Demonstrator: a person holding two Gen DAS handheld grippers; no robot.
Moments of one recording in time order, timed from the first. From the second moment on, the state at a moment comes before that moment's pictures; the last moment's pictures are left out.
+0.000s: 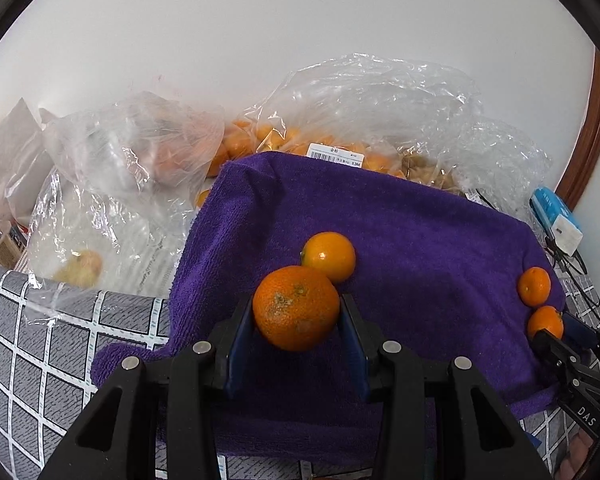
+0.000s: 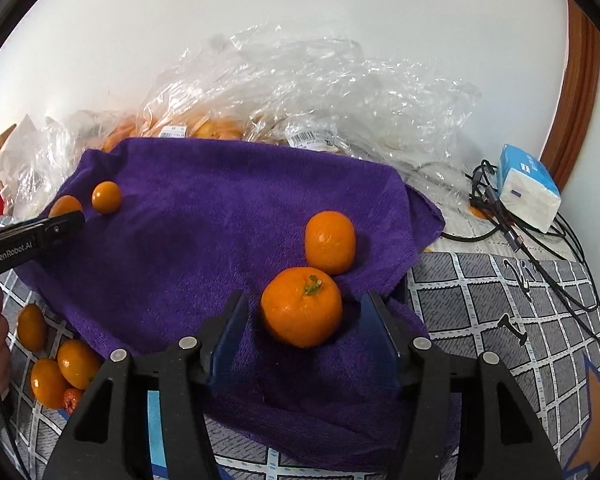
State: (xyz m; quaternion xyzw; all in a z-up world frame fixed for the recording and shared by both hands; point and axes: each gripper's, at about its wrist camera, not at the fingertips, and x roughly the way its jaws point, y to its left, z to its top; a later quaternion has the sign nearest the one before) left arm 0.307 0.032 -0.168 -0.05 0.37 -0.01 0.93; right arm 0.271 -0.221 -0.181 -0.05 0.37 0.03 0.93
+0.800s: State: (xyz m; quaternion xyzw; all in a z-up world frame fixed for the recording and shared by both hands) left arm 0.293 0.057 -0.150 -0.13 0.33 -0.01 0.94; right arm 0.257 -0.235 -0.158 -0.03 0.32 0.02 0.95
